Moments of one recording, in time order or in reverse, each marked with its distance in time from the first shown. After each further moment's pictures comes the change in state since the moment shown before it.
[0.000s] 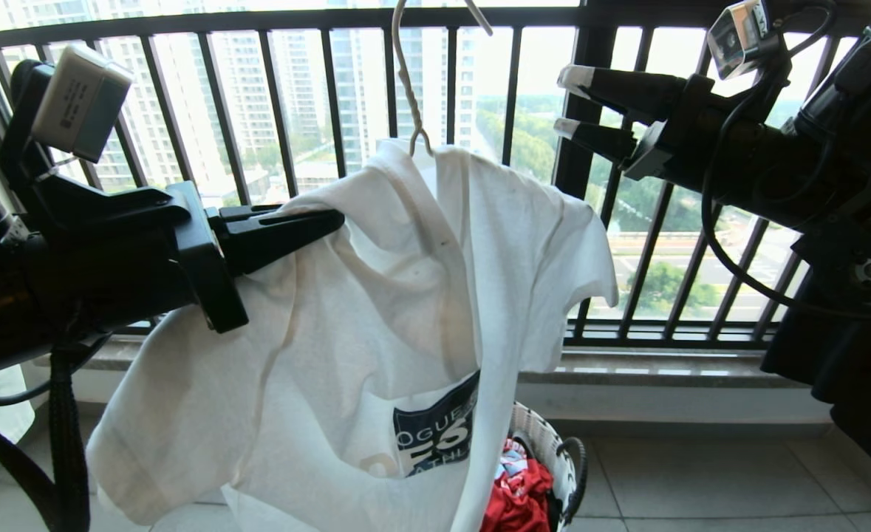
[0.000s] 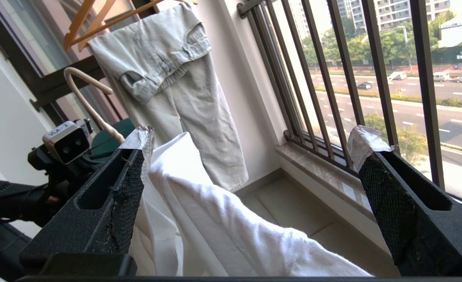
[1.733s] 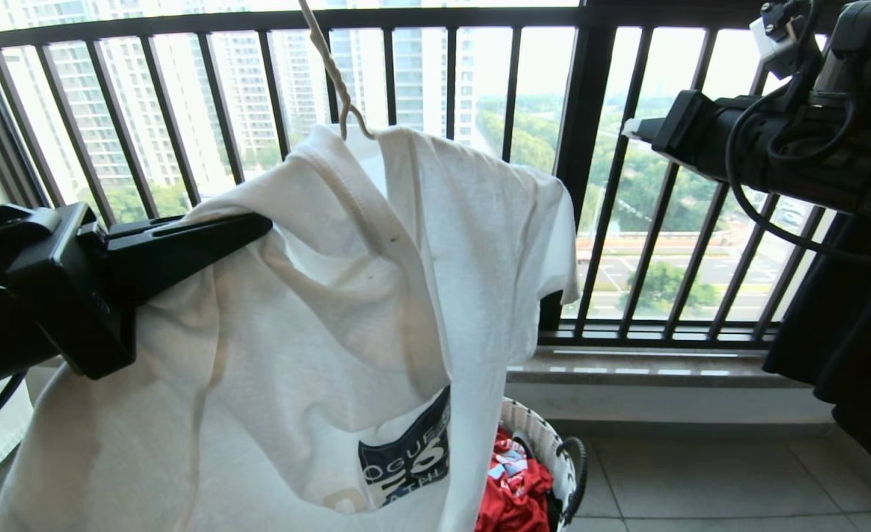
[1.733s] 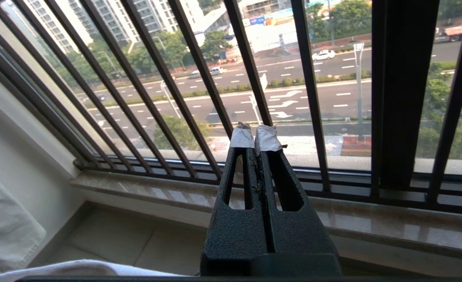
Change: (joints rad) left arm 0.035 -0.194 0.124 -0.002 0.033 -0.160; right arm -0.056 -0.067 -0.150 0.587 -0.644 -0.342
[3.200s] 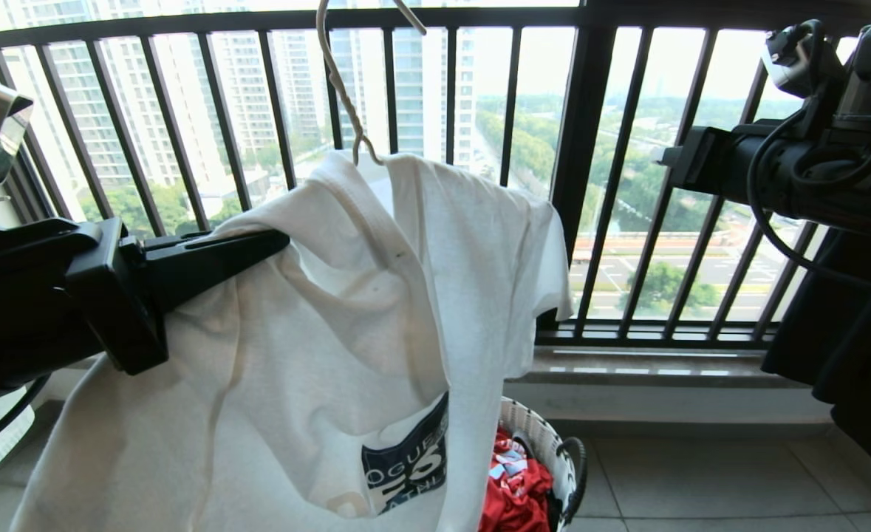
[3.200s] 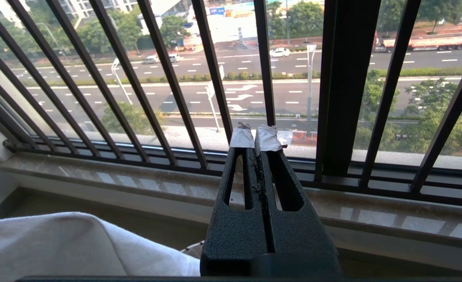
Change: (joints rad) left arm 0.015 0.050 0.003 0.002 -0.011 -0.014; right arm 0.001 -0.071 0.100 0.046 -0.108 -0.156
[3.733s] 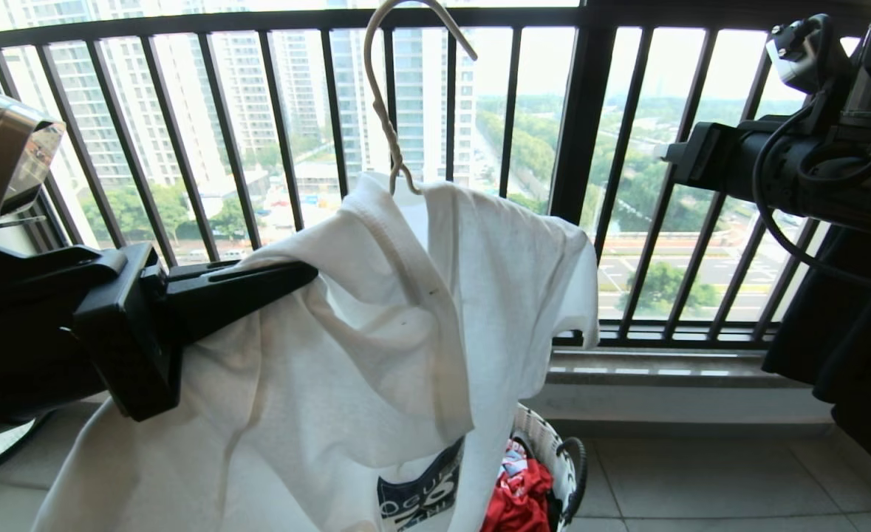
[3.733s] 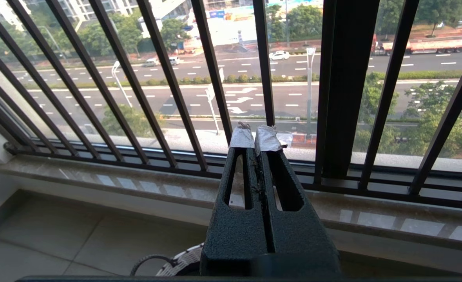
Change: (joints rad) left arm -0.094 -0.007 0.026 0.012 -0.008 -0.022; right arm -0.002 -0.008 0.001 -0.003 -0.002 -0.001
